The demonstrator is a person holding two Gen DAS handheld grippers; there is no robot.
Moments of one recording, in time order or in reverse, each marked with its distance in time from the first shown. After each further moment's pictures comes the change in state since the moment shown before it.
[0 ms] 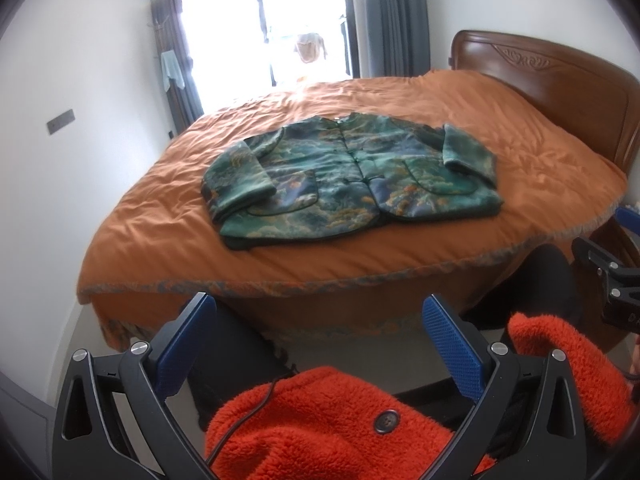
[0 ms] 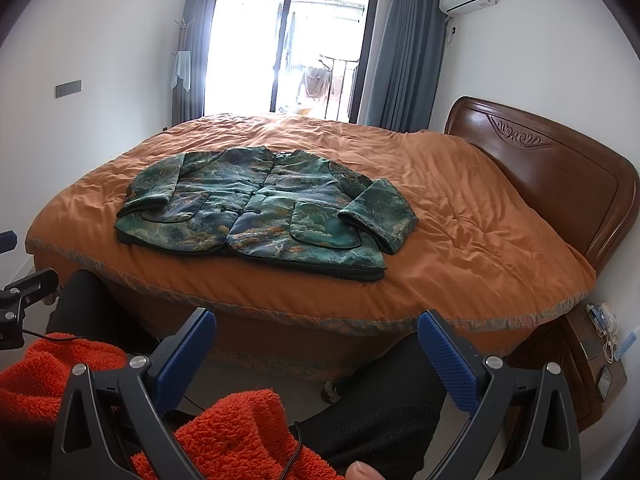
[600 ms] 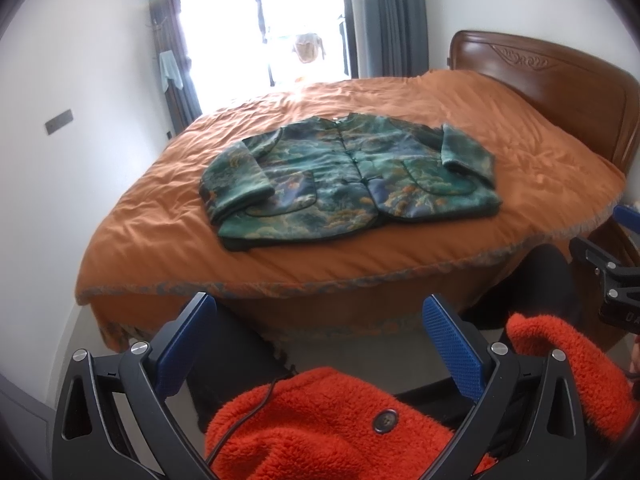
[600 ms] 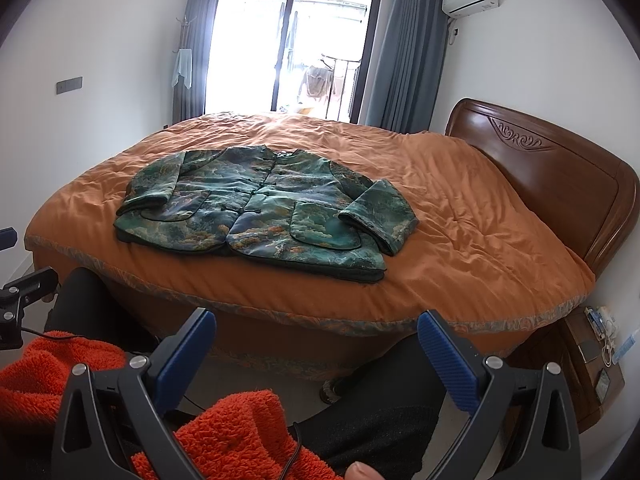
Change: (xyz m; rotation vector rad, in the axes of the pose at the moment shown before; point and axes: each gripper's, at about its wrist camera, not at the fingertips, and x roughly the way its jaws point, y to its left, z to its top) left arm -0.001 -0.006 0.001 0.004 -0.003 0.000; right arm 0.002 0.005 0.003 -0.005 0.002 -0.003
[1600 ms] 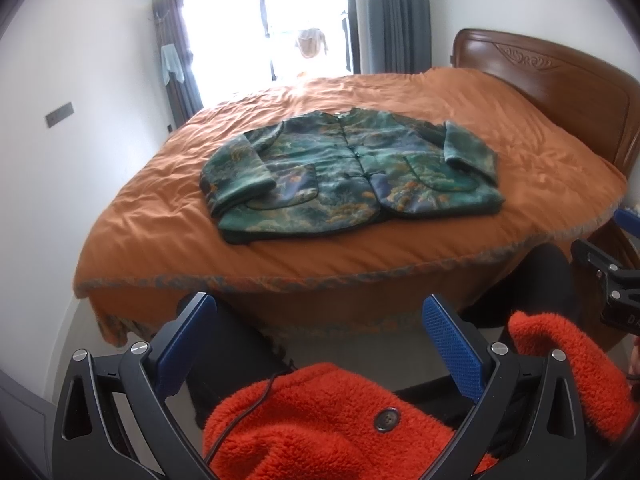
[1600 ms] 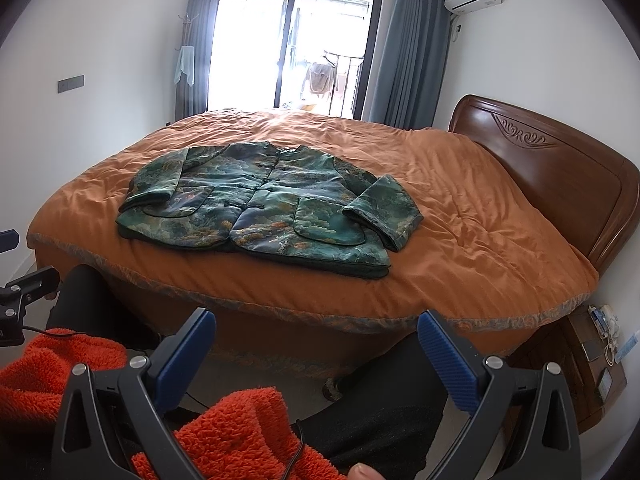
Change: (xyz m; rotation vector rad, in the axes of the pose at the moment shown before) left arm 0.007 -0.004 0.003 -0.003 0.010 0.004; right arm 0.003 0.008 -0.001 -0.002 0.018 0.005
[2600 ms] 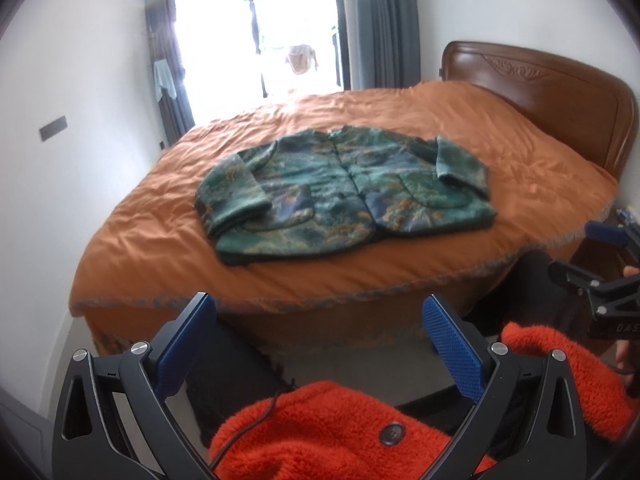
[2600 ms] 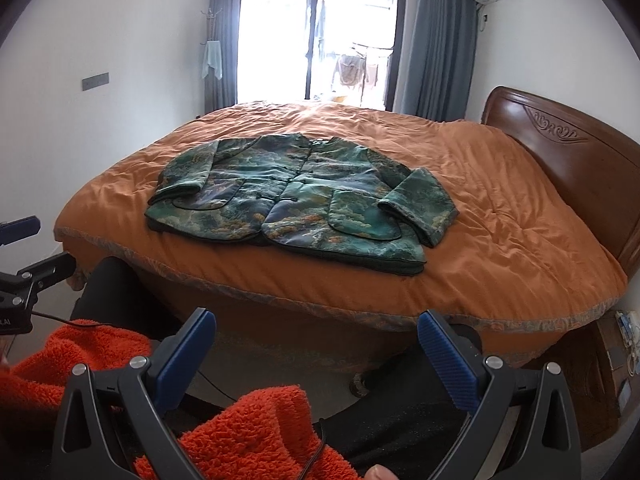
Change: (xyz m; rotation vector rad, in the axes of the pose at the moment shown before) left arm -0.002 0.006 0.008 0.021 -0.083 -0.038; right arm 0.011 0.015 0.018 -0.038 0.054 0.134
